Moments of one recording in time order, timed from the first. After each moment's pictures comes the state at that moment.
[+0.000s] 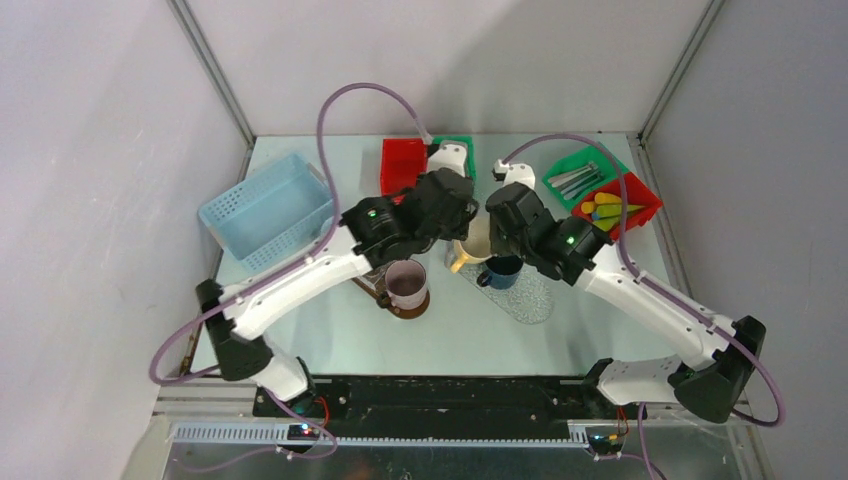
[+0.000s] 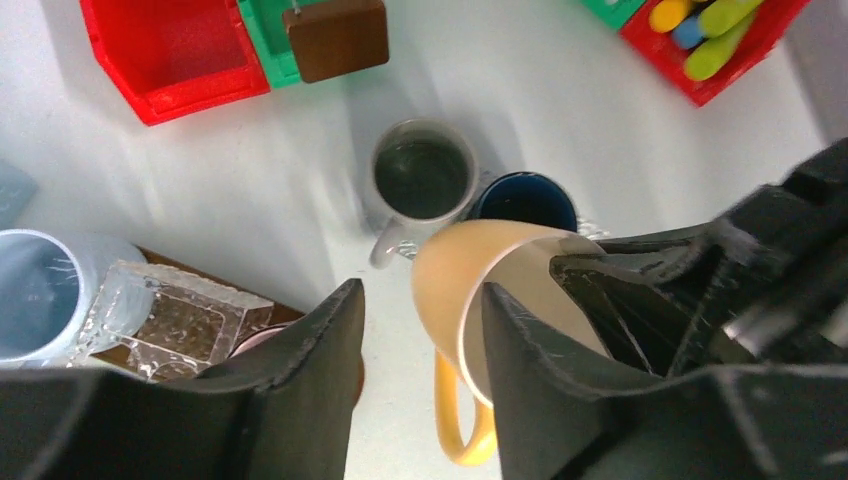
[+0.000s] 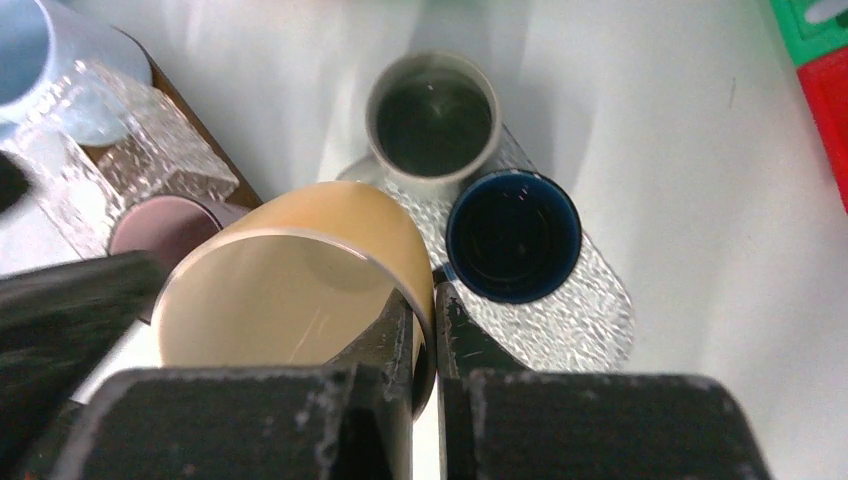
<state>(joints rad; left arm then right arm) -1.04 1.59 1.72 -0.84 -0.54 -0.53 0.83 1.29 1.29 -0.74 0.41 0.52</state>
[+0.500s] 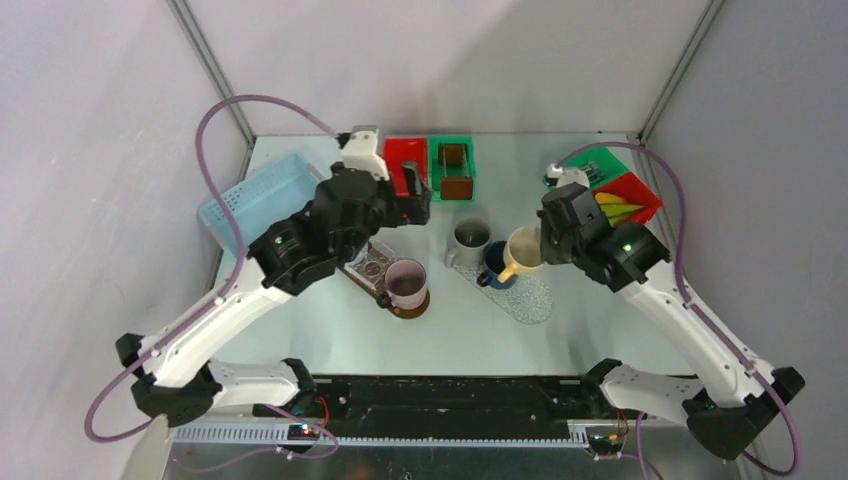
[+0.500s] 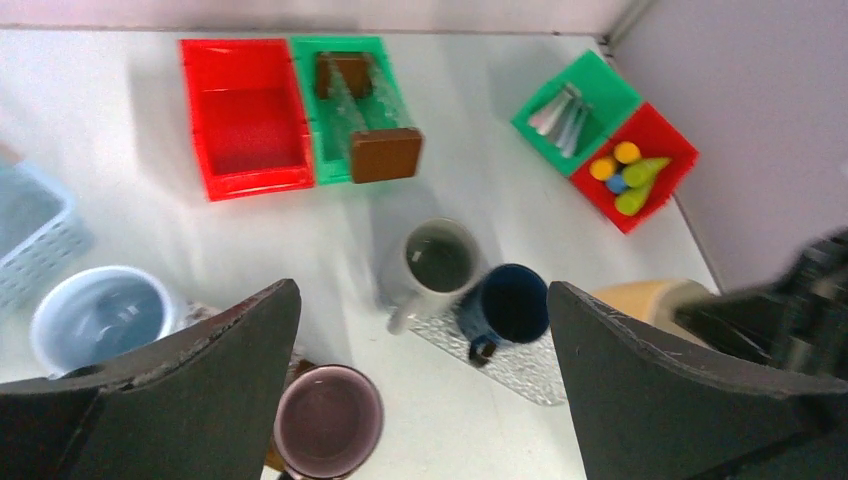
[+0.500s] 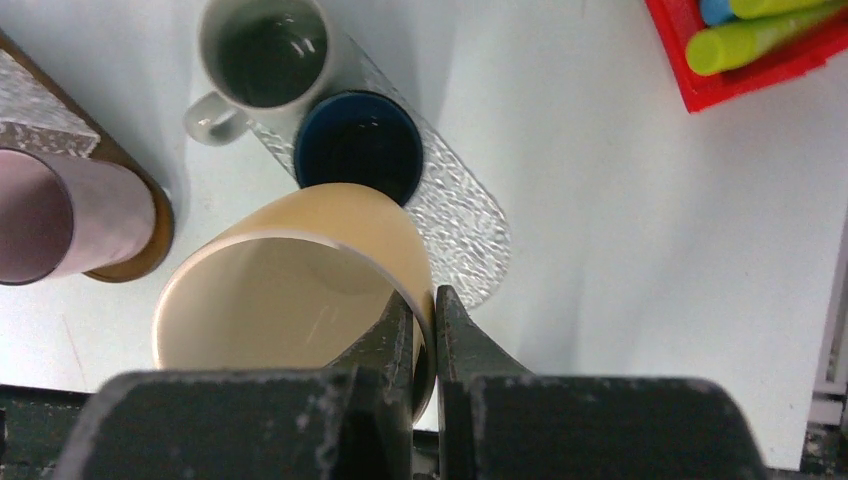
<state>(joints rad) -0.96 1.21 1.50 -0.62 -0.53 -0.48 0.65 1.12 1.28 -1.01 0.36 0.45</state>
